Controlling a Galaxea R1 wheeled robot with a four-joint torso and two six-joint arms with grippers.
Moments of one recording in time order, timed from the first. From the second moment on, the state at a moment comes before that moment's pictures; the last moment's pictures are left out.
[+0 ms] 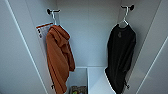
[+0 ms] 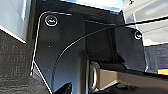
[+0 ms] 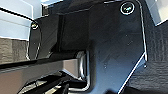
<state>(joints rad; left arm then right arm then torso) 1.50 2.96 -2.58 0.09 -0.15 -0.12 -1.55 2.93 -2.55 0.08 0.11 -0.05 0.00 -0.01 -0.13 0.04</state>
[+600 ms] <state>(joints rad) 1.50 2.96 -2.58 0.09 -0.15 -0.12 -1.55 2.93 -2.55 0.08 0.11 -0.05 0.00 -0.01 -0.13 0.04</state>
